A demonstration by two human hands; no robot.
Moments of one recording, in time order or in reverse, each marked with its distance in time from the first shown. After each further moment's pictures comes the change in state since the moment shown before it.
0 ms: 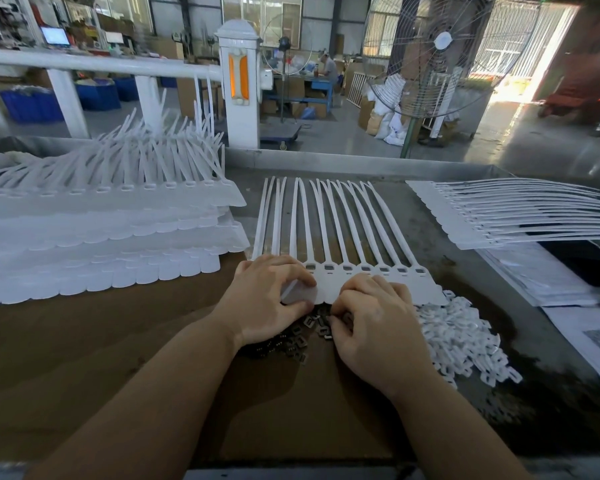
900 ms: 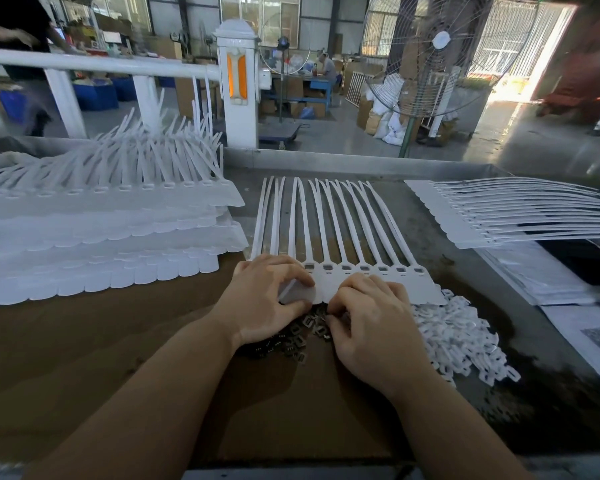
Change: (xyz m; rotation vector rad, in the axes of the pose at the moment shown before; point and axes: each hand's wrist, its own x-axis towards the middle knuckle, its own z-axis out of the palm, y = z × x) left_hand 0.002 -0.002 0.000 -0.008 -0.009 -0.008; right_hand 0.001 0.000 0.000 0.008 -0.061 0.007
